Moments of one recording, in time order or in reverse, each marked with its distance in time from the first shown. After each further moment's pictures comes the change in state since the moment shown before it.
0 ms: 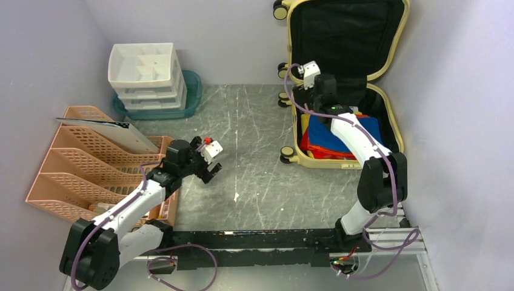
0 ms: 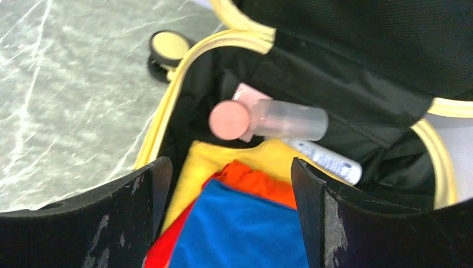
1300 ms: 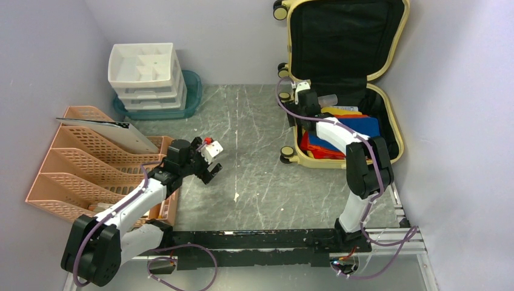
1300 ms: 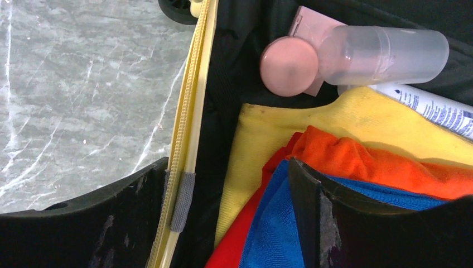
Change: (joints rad) left arm 0.006 0.027 0.000 0.002 0.012 0.001; right arm 0.087 0.168 -0.104 0.060 0.104 0.228
